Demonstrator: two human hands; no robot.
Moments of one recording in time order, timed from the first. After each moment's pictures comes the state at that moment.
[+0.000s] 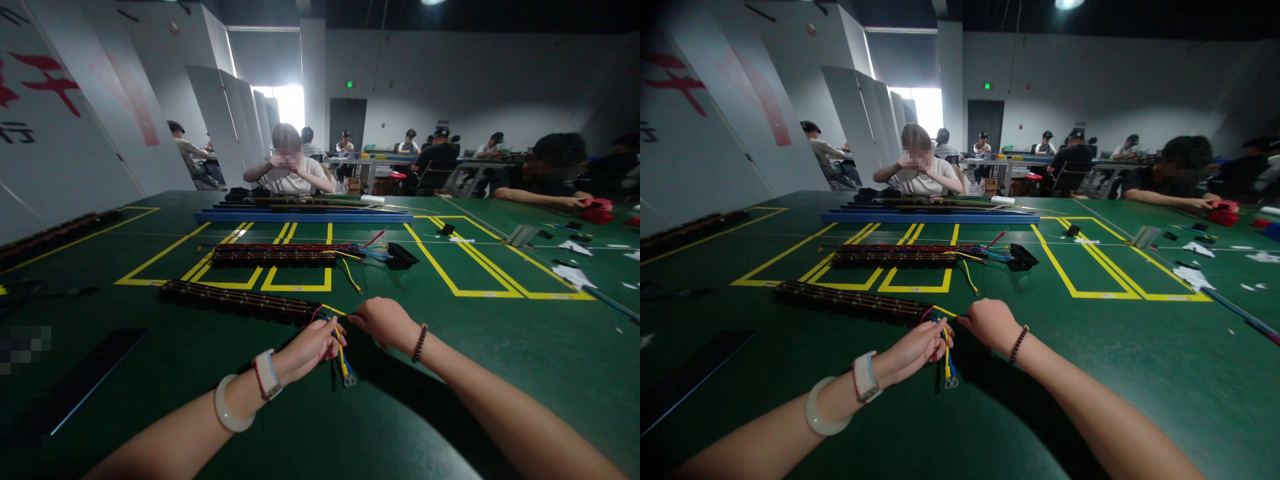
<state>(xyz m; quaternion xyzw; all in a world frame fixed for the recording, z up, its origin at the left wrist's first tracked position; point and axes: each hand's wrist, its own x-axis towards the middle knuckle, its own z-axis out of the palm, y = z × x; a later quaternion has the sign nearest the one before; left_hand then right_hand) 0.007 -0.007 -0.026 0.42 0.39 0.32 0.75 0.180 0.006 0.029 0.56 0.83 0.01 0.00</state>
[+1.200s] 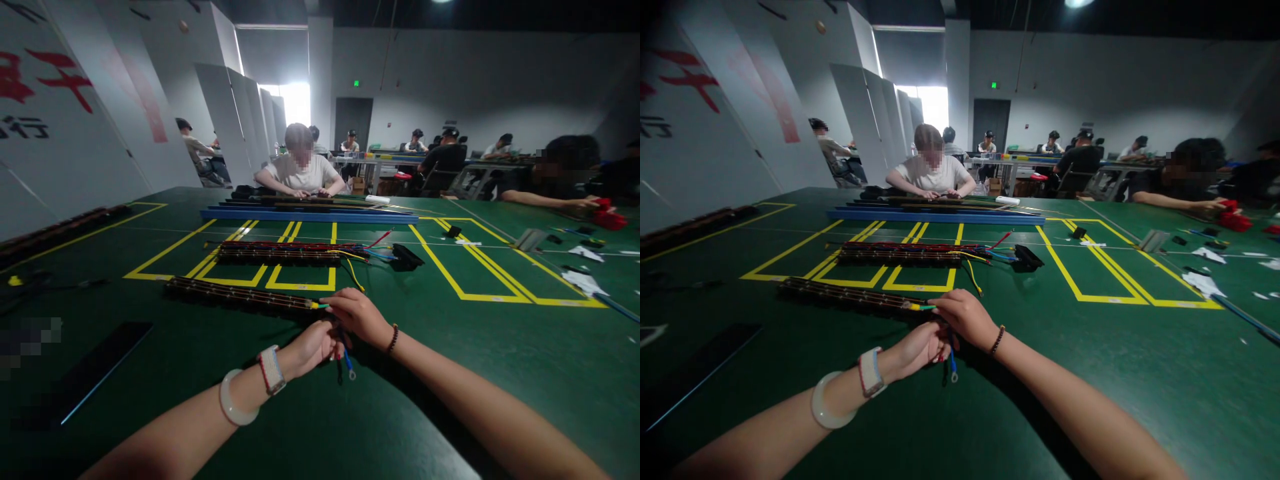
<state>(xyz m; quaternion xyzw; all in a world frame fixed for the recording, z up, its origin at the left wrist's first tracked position) 0.004 -0.001 -0.033 0.40 0.32 0.32 0.80 0.150 0.028 0.000 0.31 0.89 -0.05 -0.33</state>
